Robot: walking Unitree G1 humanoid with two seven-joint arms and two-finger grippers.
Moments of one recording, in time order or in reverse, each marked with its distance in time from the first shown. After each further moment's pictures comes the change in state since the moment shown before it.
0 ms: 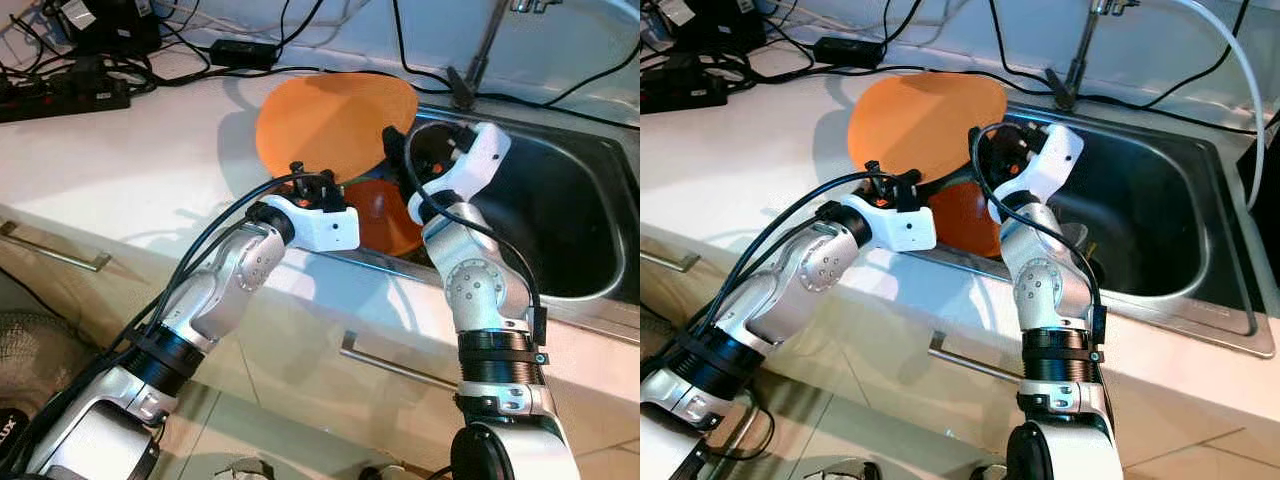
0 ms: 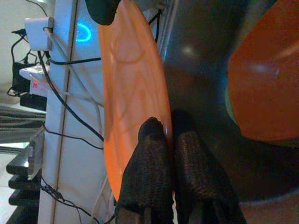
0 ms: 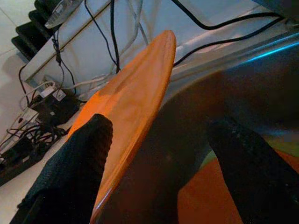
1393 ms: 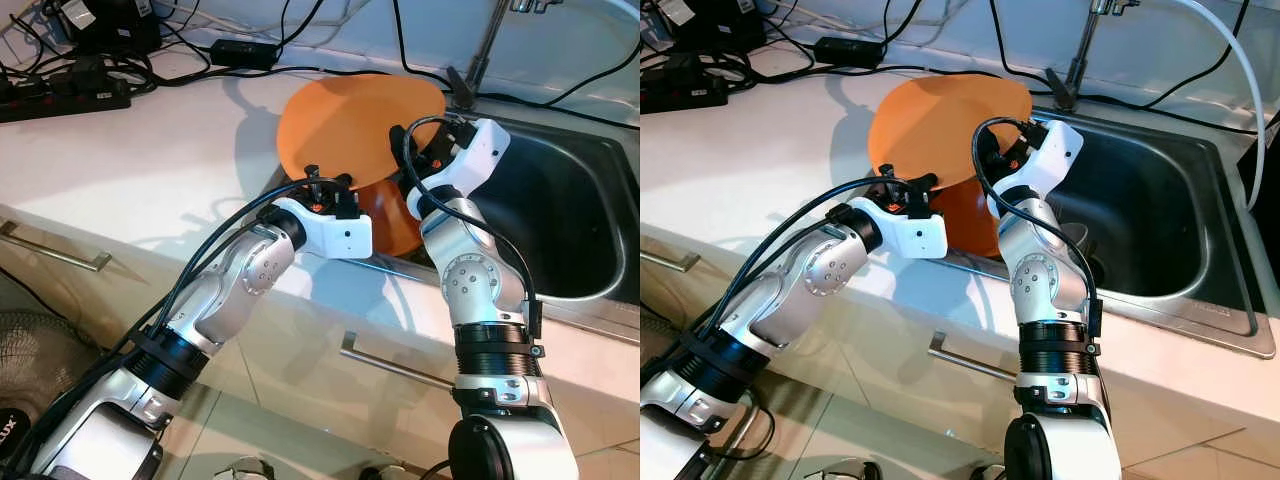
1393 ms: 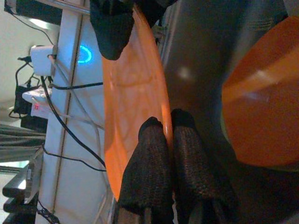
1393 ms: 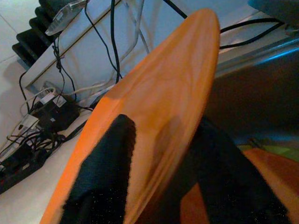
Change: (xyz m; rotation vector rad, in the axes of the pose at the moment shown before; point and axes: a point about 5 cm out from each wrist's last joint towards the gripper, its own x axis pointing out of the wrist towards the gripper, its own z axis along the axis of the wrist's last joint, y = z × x) left arm 0.000 0.000 0.015 -0.003 -0.093 -0.010; right arm 0.005 0.002 0.002 0.011 -0.022 -0.005
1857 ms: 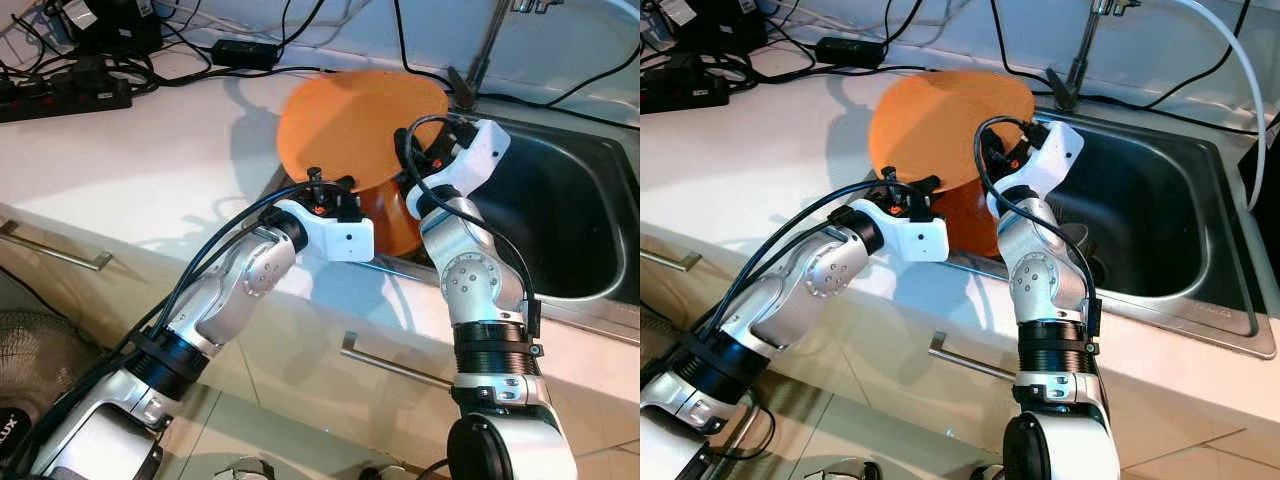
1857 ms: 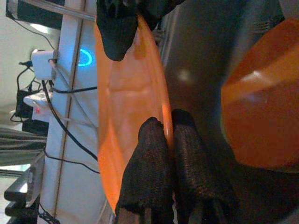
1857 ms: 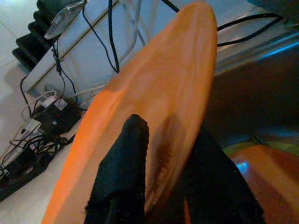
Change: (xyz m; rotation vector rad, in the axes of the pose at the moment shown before) left arm 0.000 -0.002 0.002 0.010 -0.014 -0.004; right arm 0.001 -0.001 0.000 0.028 0.000 -0.014
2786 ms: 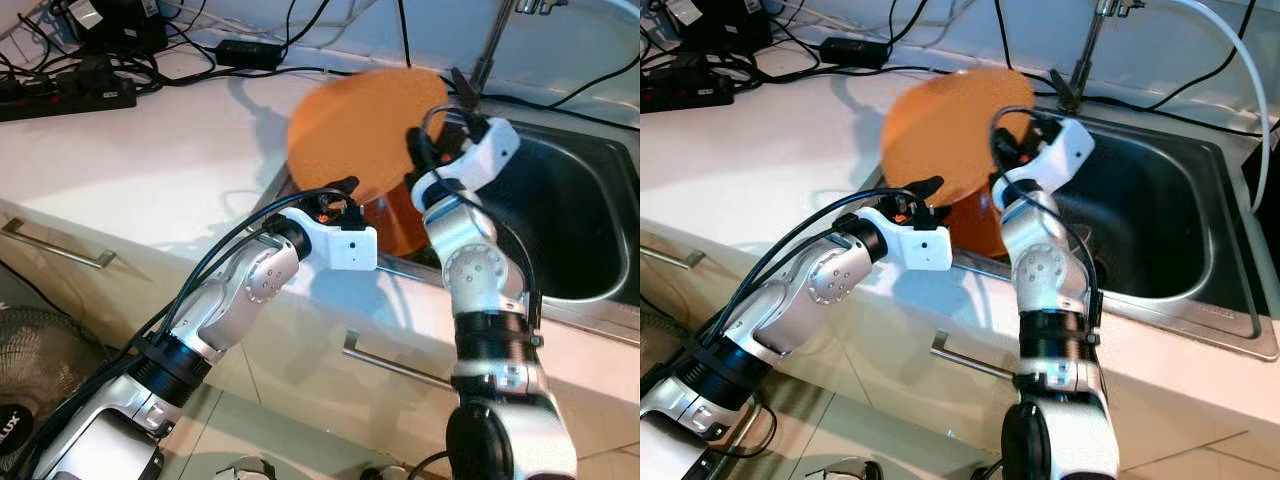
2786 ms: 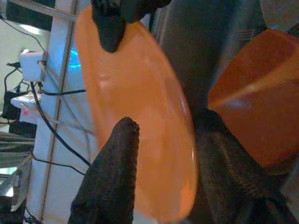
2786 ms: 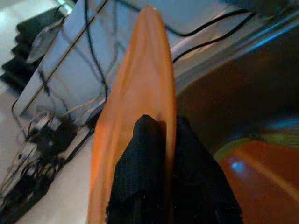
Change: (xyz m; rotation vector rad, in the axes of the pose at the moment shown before) left arm -0.001 -0.006 0.005 -0.030 -0.022 -0.028; right arm 0.010 -0.010 0.012 0.123 -0.039 -0.100
